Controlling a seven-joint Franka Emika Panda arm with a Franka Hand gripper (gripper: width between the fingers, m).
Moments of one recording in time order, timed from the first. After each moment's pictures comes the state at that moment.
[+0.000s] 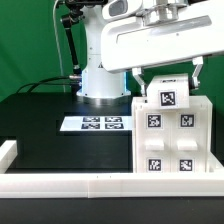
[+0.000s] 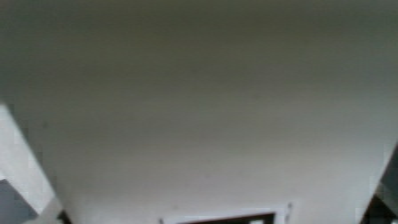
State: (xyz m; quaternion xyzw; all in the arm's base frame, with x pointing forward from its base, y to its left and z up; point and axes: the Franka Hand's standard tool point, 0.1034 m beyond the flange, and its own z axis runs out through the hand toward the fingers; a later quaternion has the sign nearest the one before) arm 0.620 0.067 0.151 -0.96 0.21 -0.16 0.08
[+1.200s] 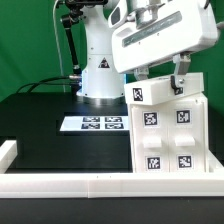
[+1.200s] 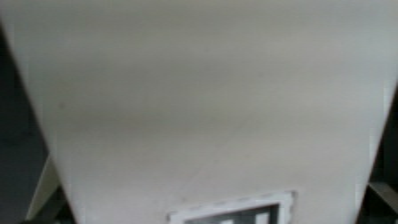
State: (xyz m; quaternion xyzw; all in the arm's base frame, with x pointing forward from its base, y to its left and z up) arm 0.609 0.061 0.150 -0.84 0.51 -0.12 0.12
